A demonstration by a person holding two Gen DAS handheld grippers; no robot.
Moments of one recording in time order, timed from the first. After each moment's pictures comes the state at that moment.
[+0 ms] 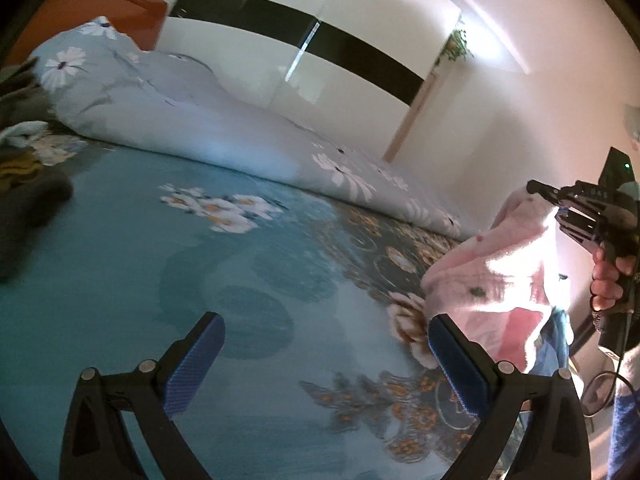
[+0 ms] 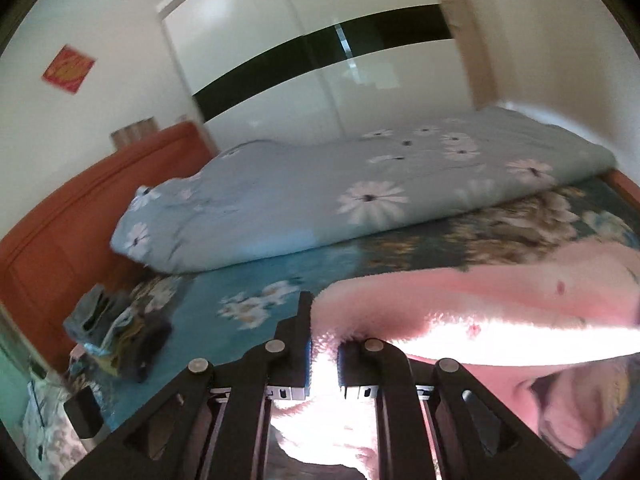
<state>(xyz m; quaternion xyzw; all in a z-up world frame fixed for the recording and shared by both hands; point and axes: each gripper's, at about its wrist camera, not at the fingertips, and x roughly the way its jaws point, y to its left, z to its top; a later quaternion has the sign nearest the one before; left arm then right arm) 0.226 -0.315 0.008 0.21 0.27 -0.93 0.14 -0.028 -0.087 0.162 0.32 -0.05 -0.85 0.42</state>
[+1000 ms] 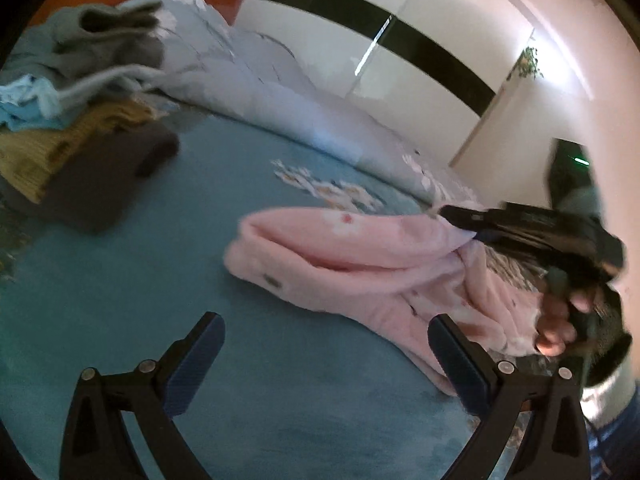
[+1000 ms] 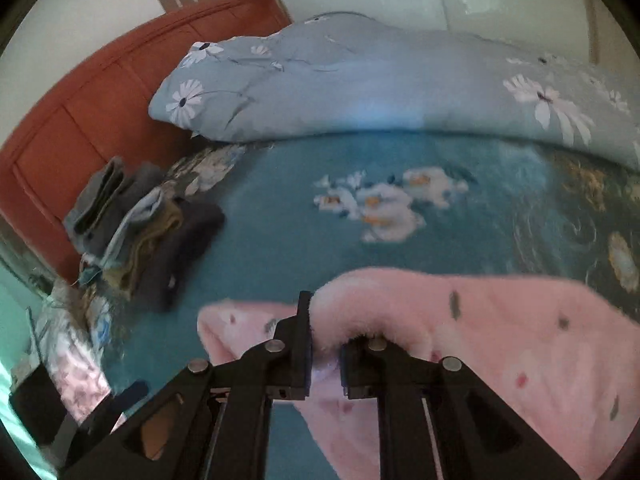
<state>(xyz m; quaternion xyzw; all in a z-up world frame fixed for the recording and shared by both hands) 0.285 -0.387 -0.031 0.25 0.32 -0.88 0.22 0.042 -0.310 0.052 0.44 0.08 -0.73 0.52</state>
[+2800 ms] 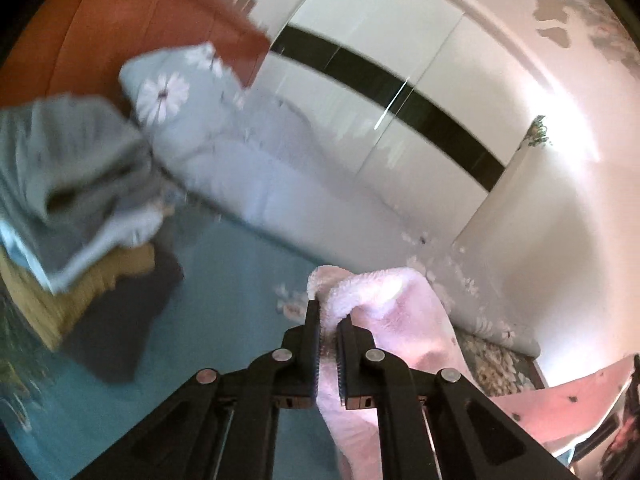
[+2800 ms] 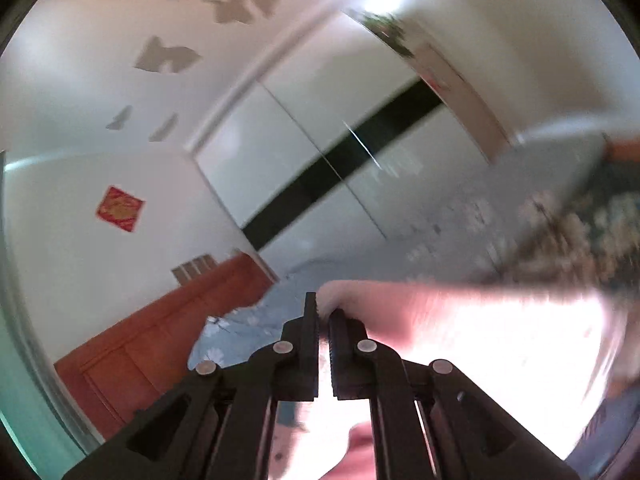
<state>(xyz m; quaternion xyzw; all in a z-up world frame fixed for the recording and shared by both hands) 0.276 -0.470 0.087 0.12 0.32 -0.90 0.28 -0.017 0.064 0.204 0.13 -0.27 -0.84 0.45</state>
